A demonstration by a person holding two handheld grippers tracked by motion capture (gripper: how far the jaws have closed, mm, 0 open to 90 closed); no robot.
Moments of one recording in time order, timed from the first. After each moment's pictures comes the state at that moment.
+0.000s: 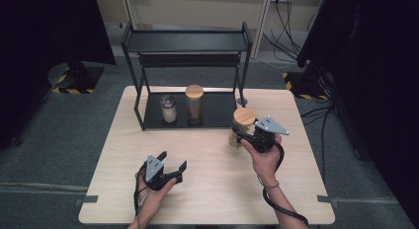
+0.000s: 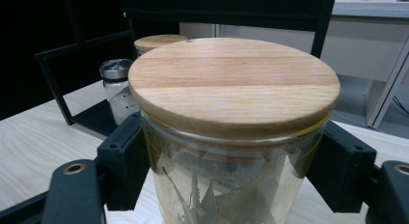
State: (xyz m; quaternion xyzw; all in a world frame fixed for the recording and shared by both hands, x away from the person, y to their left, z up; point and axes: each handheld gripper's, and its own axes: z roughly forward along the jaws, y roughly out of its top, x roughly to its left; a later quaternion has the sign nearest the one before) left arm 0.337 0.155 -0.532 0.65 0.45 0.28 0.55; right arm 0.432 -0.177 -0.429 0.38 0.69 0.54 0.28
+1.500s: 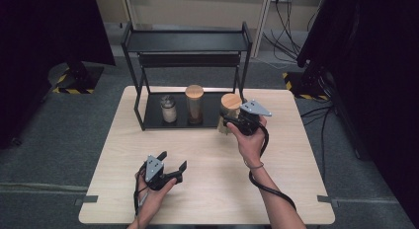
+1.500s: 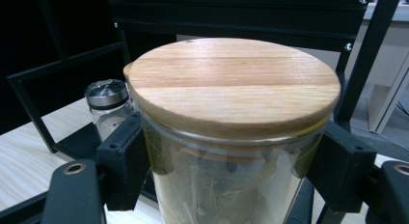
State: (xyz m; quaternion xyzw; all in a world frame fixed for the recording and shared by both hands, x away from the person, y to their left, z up) left arm 0.337 0.156 -0.532 0.65 0.44 0.28 0.55; right arm 0.480 -0.137 -0.417 0.39 0.69 0.54 0.29
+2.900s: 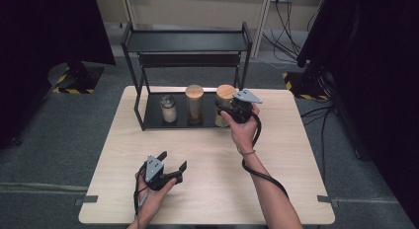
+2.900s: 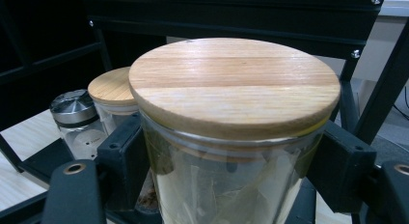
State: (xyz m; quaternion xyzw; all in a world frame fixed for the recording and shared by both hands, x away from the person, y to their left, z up) left arm 0.336 0.156 -0.532 0.65 0.44 0.28 0.55; right arm 0.521 -0.118 -0.414 0.40 0.69 0.52 0.29
